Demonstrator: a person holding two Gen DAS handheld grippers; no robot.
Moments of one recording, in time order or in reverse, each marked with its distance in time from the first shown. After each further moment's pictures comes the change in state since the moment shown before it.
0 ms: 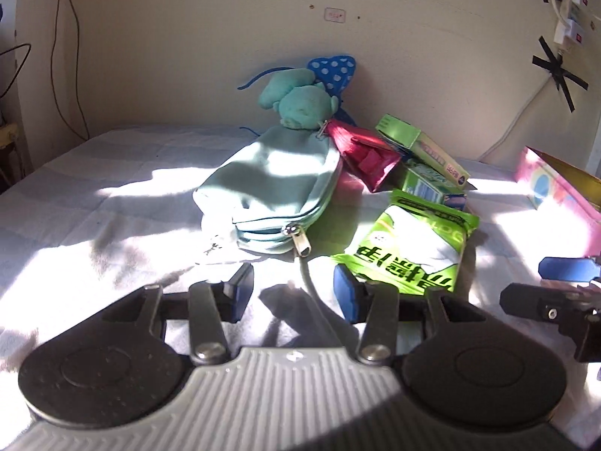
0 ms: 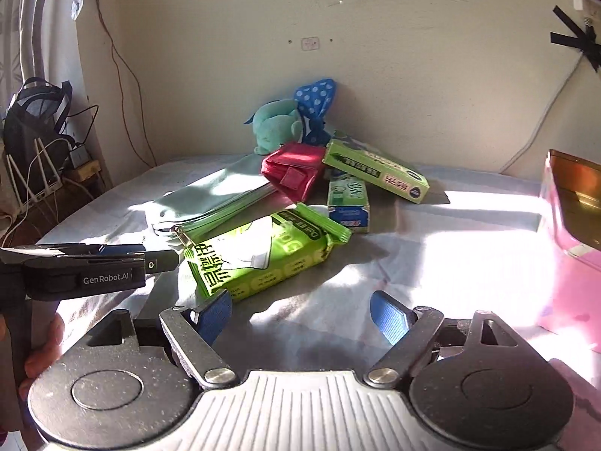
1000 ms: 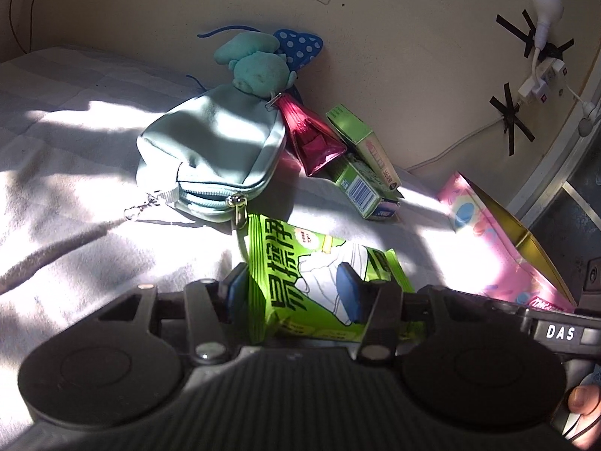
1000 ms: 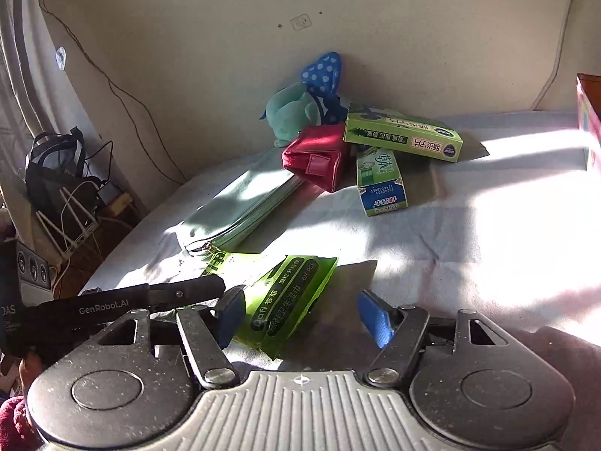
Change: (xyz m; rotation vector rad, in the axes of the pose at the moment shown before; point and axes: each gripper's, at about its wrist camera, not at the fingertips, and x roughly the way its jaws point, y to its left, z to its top) left arm 0.015 0.021 0.000 -0.181 0.104 -0.348; right arm 0.021 -0.019 0.005 0.236 0.071 0.183
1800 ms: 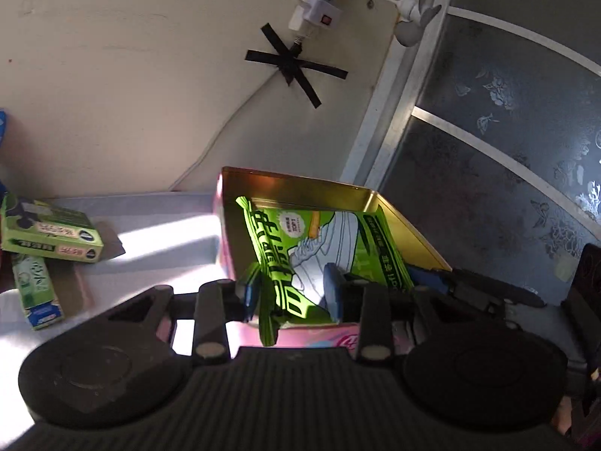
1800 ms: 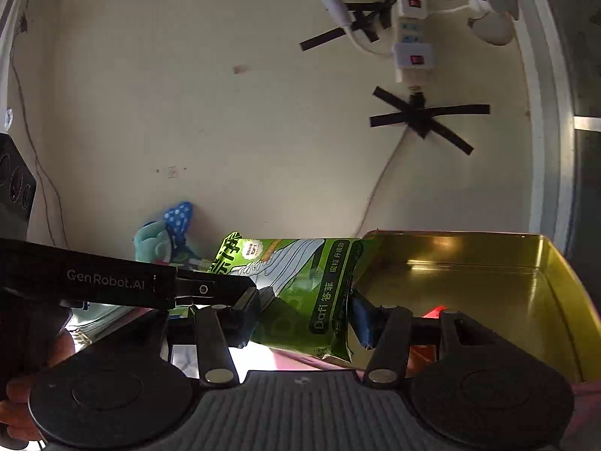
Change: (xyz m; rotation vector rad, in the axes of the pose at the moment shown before) left arm 0.071 -0.276 0.018 0.382 0.062 -0.363; right arm -0.183 -0.101 0.019 -0.101 -0.401 -0.427
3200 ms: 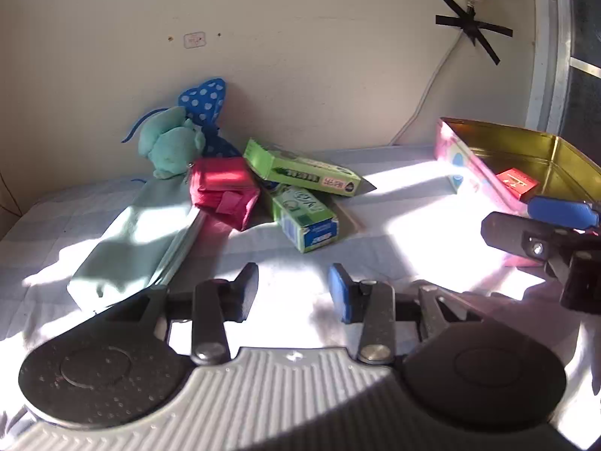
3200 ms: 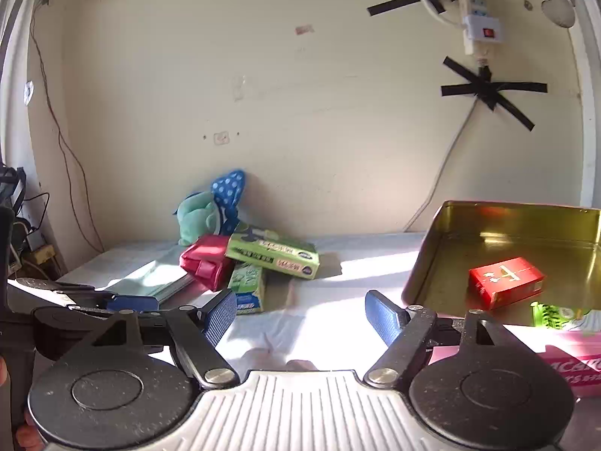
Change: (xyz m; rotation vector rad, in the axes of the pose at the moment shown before) left arm -0.083 0.110 -0.051 0.046 0.048 0.607; right arm 0.043 0.105 -0.028 -0.024 0.074 0.118
